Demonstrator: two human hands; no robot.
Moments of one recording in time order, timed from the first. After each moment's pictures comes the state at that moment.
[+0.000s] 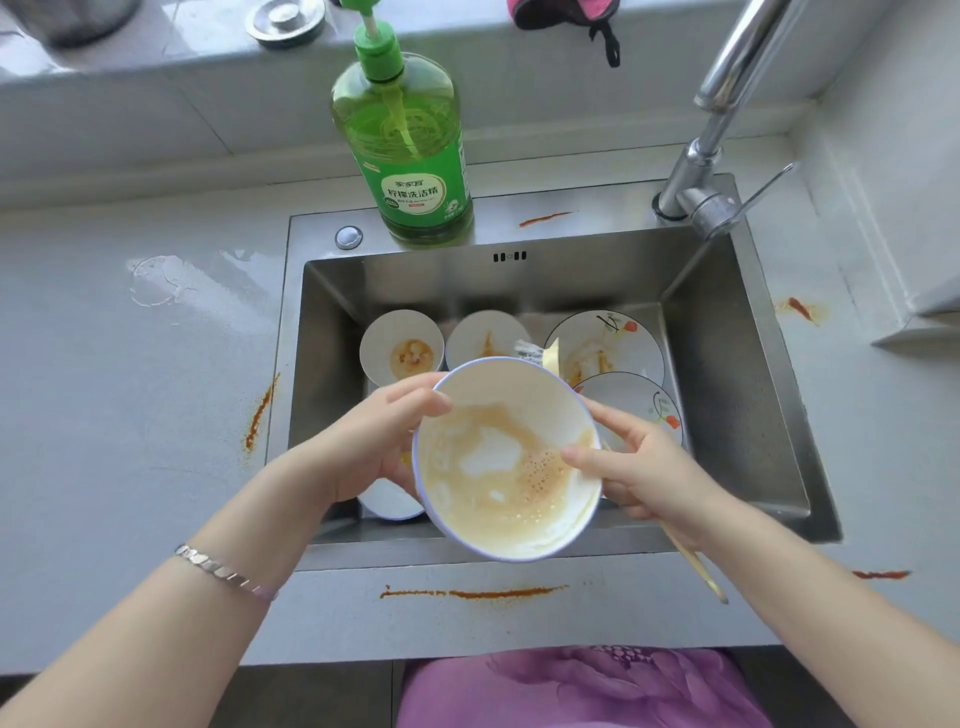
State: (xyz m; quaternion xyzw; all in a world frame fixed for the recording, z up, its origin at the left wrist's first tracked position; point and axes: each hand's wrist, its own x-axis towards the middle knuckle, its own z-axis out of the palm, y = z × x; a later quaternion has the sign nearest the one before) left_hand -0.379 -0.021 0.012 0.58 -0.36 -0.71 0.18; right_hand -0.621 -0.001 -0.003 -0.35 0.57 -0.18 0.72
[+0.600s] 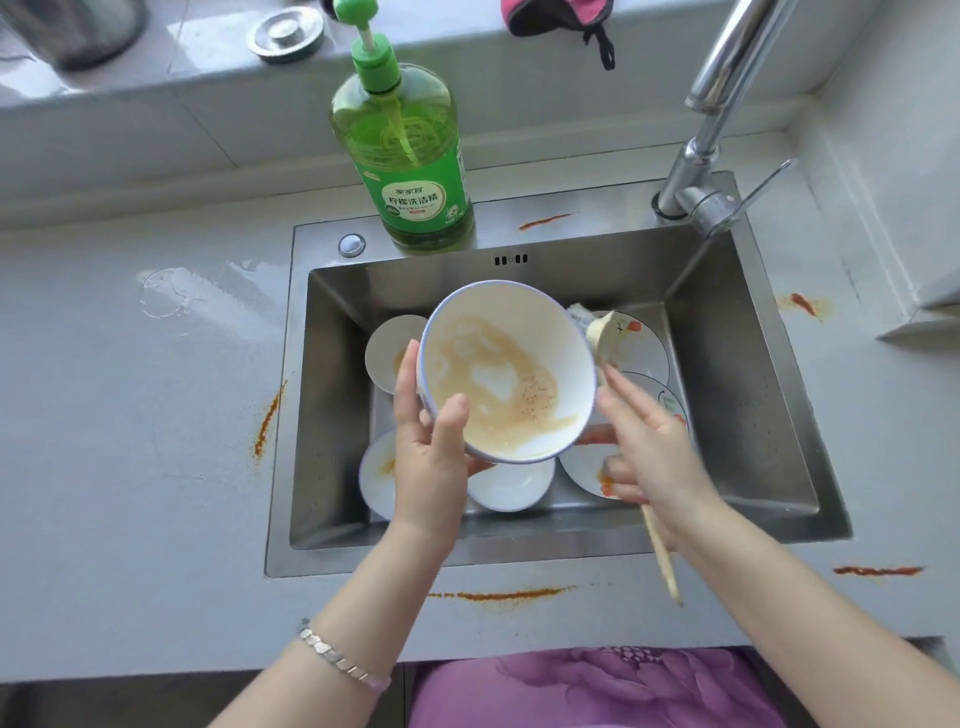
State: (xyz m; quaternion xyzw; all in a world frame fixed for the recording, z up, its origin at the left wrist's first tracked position) left_hand -0.445 0.015 0.006 0.60 -0.26 -0.54 0.53; right_hand -0.606 -0.001 -0.003 -0.29 0.64 -0.33 0.63
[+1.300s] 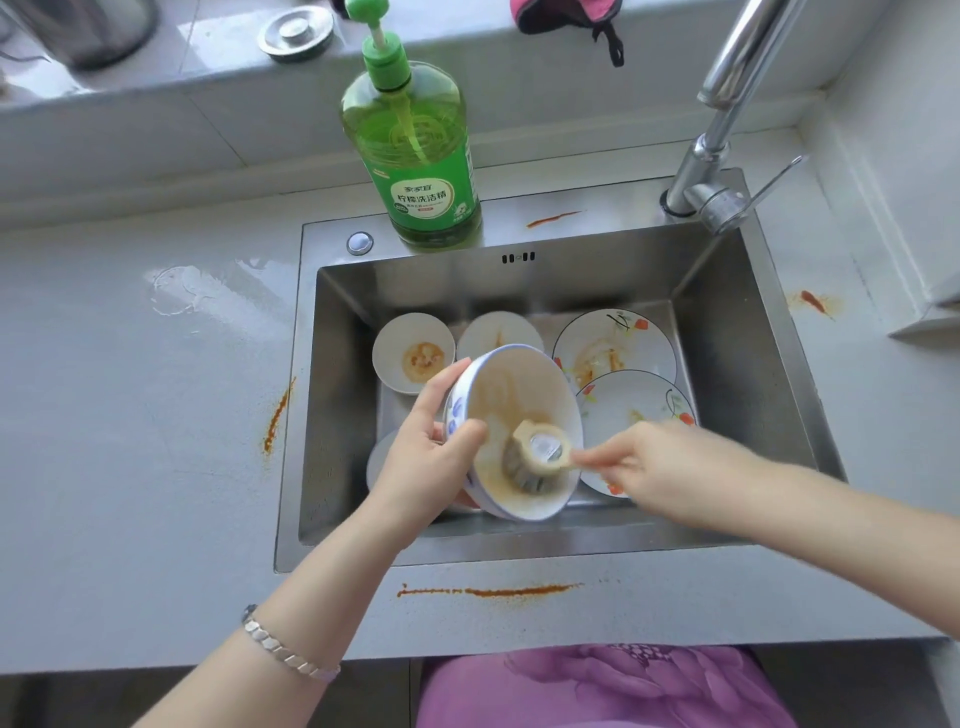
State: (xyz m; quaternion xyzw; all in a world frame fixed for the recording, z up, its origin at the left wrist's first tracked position) left_hand -0.418 0.010 0.019 0.68 -0.38 -0.57 0.28; right_hand -0.625 -0.014 0.023 -0.71 0.52 0.14 0.46
